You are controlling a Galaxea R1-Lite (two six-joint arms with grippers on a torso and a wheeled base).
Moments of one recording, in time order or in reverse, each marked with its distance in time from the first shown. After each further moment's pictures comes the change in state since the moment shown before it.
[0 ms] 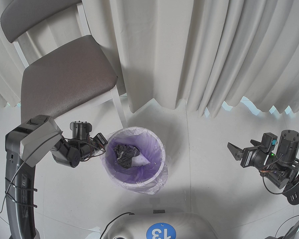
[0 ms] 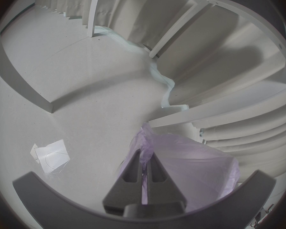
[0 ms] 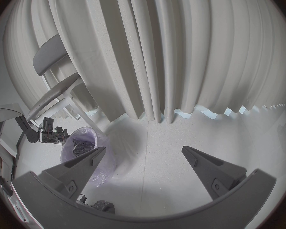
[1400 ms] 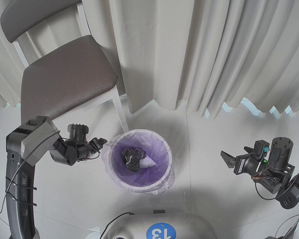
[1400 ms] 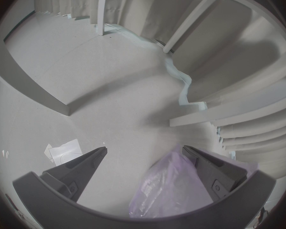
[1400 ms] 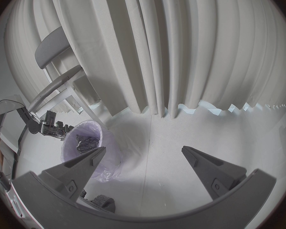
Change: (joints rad) left arm 0.058 0.010 -0.020 0.125 0.033 0.074; right arm 0.033 0.104 0.041 -0.112 -0.001 -0.001
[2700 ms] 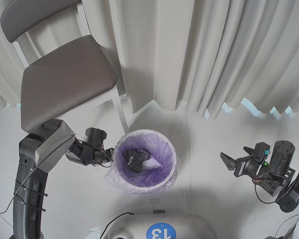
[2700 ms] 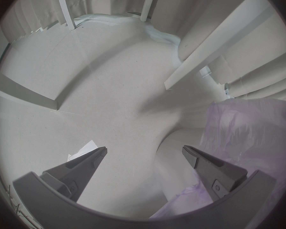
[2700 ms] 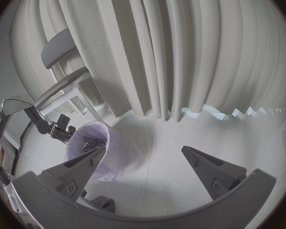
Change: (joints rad) left arm -0.118 0.099 -0.186 0.270 0.071 0.210; right arm 0.003 0.040 0.047 -0.126 0.031 -0.030
